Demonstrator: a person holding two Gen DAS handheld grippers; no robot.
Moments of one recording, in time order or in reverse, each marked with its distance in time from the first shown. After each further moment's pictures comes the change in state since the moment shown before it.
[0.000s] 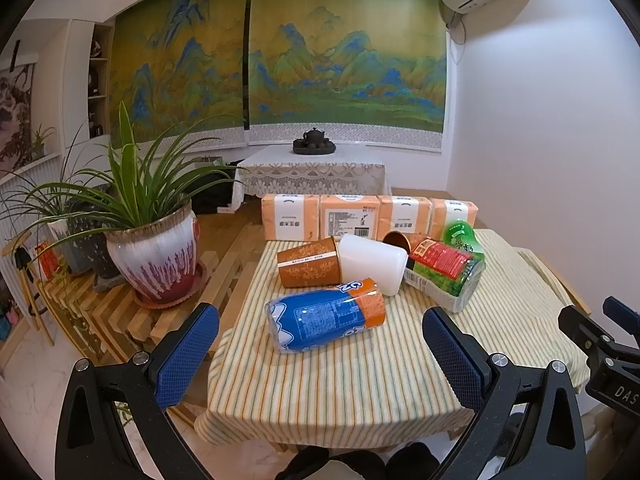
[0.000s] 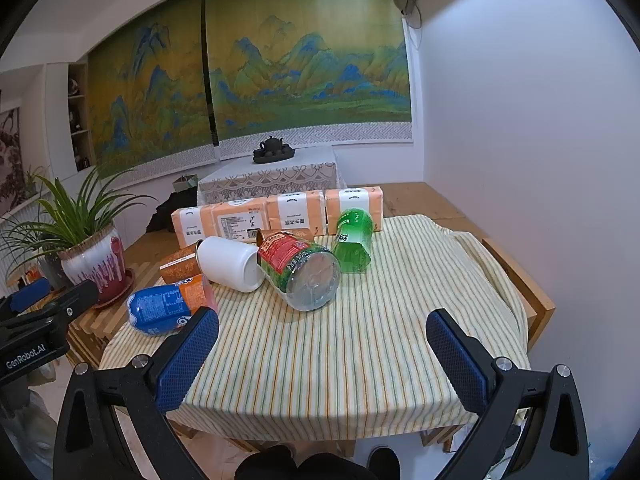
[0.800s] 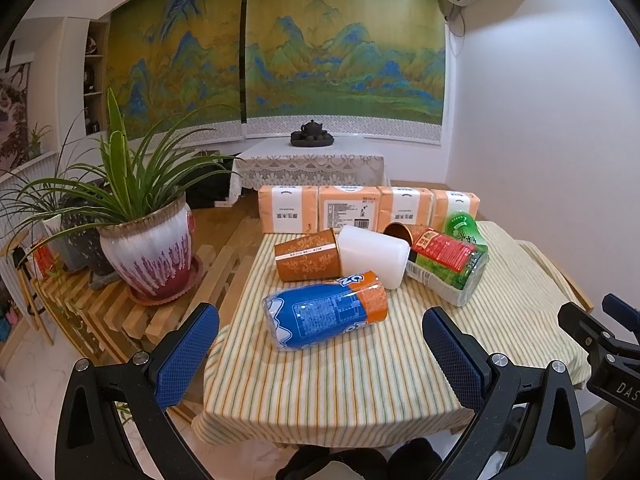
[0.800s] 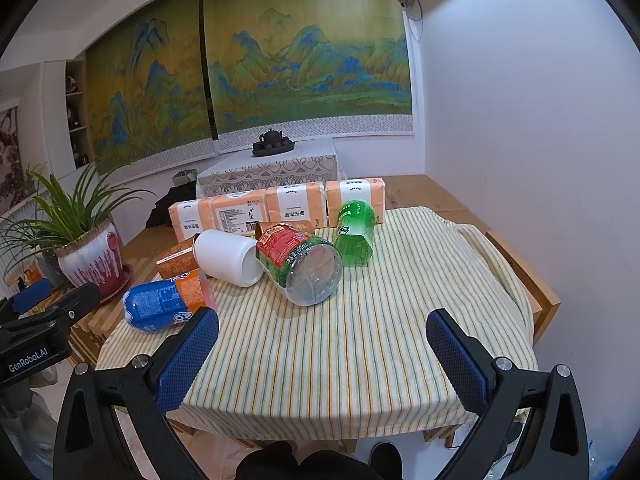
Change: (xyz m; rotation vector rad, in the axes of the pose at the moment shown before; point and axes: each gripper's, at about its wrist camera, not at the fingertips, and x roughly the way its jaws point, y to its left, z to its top) left arm 0.017 0.003 -0.002 0.008 0.027 -0.006; right arm 0.011 0.001 -0.002 0.006 0.025 -0.001
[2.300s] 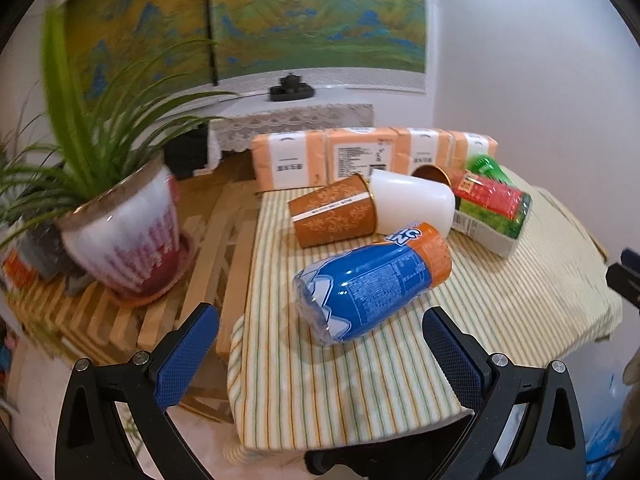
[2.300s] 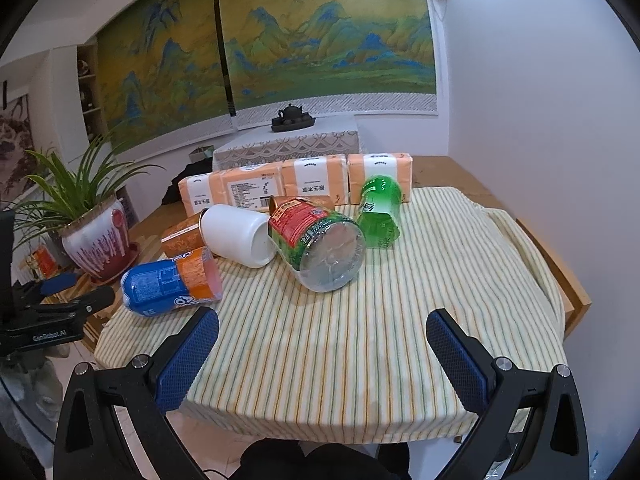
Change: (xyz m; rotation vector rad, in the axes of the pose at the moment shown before) left arm 0.087 0.049 -0.006 0.132 0.175 -0.083; right arm 0.040 0.004 -0.002 -0.029 0.091 0.077
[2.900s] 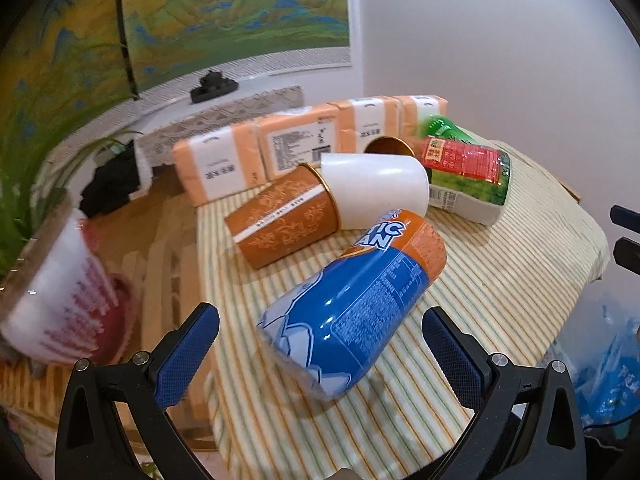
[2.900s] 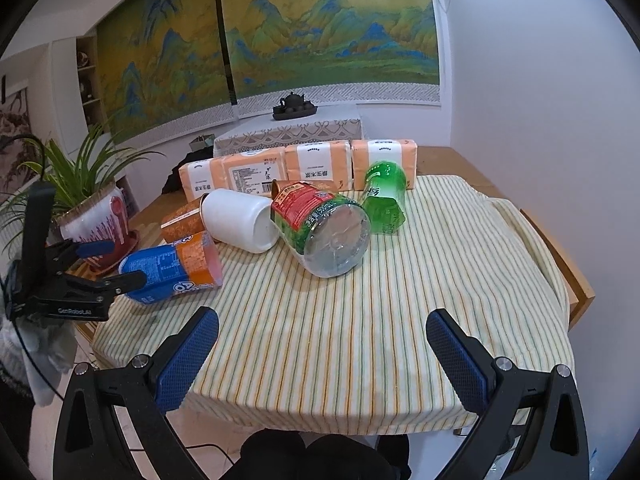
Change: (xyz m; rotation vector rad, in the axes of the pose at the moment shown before) left arm 0.062 0.000 0.020 0.187 0.060 -0.214; right arm 0.006 0.005 -0.007 -0.009 0.038 -0.002
